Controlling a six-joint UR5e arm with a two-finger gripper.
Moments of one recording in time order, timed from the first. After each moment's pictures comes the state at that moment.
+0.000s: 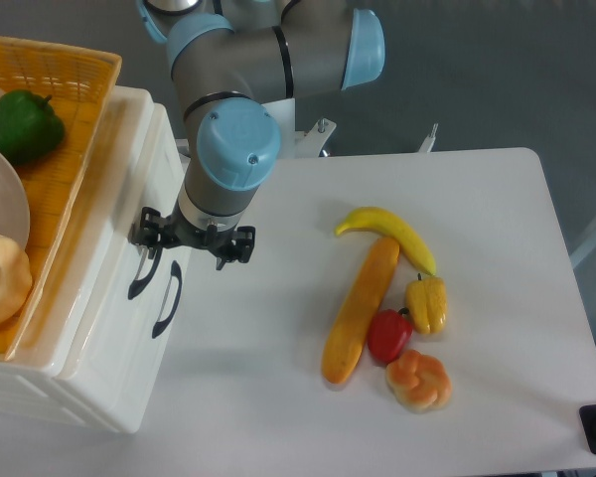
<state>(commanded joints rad) 2.28 -1.86 -1.49 -1.50 1.26 0.31</state>
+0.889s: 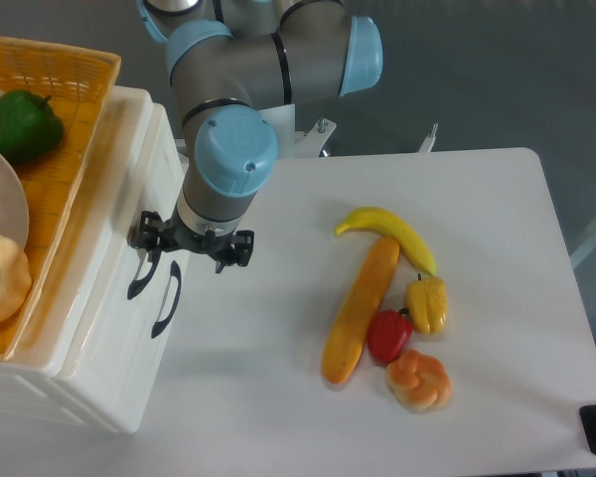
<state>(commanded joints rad) 2.27 -1.87 -1.49 -1.50 1.27 0.32</state>
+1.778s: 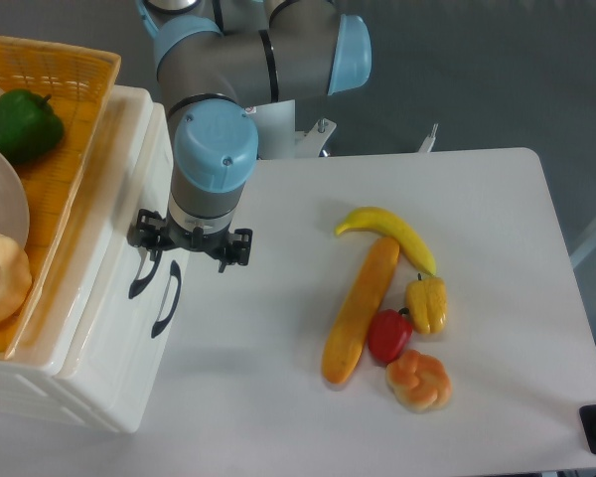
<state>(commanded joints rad) 2.24 -1.86 -1.49 -1.48 1.36 0.31</state>
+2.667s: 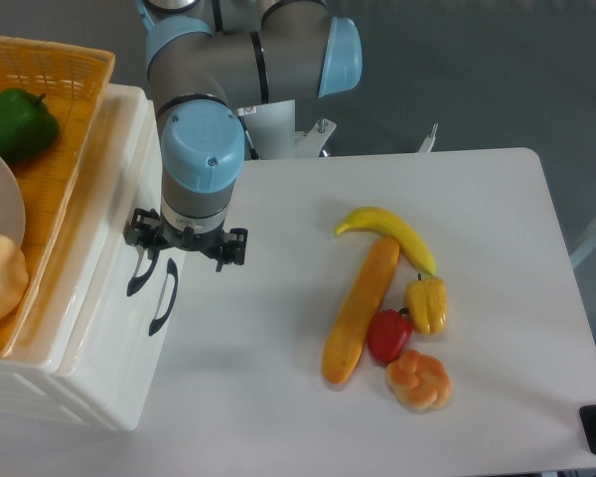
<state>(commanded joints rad) 2.23 -1.86 -1.48 -1.47 1.40 0.33</state>
